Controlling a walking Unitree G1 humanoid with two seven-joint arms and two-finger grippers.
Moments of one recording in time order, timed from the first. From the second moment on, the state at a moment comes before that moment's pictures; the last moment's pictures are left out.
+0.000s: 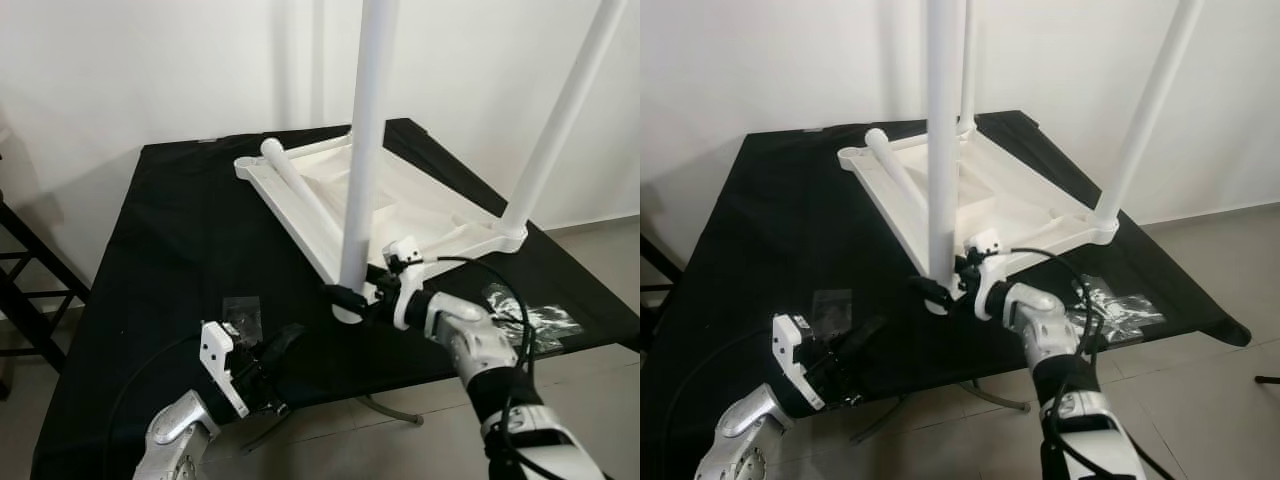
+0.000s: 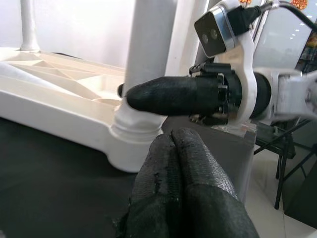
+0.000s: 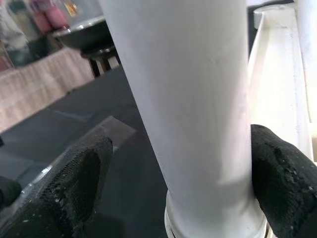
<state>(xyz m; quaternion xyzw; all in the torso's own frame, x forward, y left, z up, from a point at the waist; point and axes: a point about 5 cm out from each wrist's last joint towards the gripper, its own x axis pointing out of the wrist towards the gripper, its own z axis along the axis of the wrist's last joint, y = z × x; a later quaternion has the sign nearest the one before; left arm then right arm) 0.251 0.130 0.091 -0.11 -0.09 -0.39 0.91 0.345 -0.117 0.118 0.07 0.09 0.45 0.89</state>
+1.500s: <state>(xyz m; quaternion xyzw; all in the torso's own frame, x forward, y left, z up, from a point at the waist) 0.250 0.133 0.090 -0.10 -0.09 -0.39 0.91 0.377 -0.121 0.169 -0.08 0.04 0.49 0.87</state>
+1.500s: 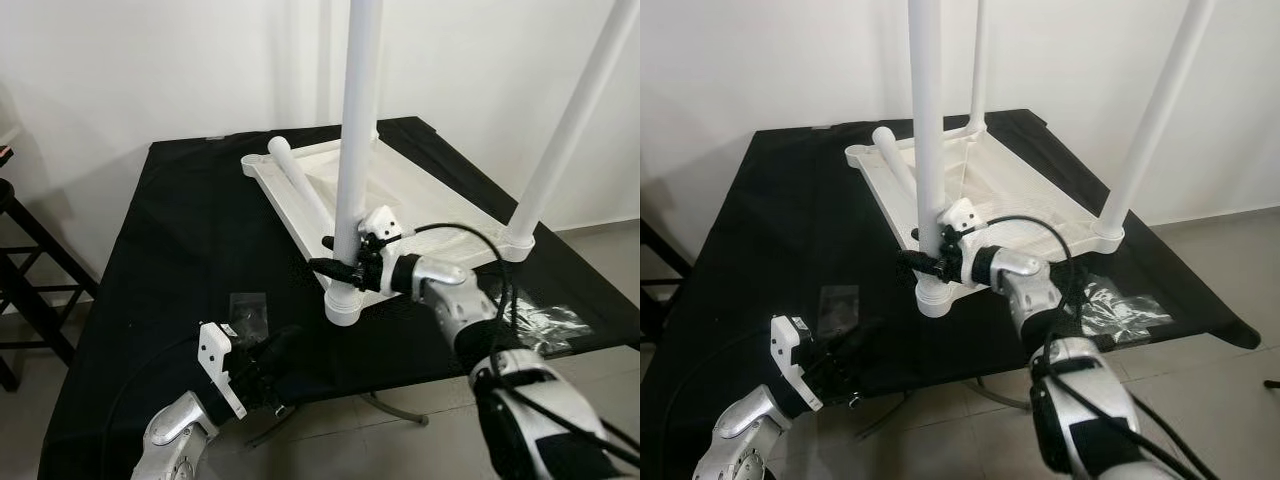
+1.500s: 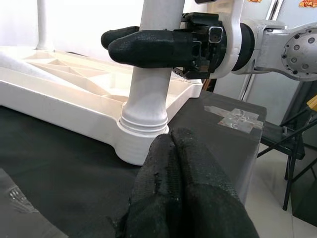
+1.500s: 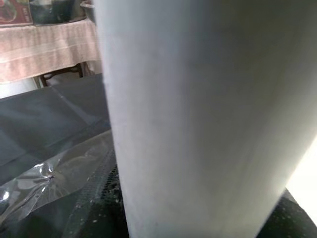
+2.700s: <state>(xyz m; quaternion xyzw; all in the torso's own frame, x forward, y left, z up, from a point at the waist) 0.252 0.134 0.091 -0.11 -0.09 -0.39 0.91 0.344 -0.071 0.147 -0.03 0.02 0.42 0.91</state>
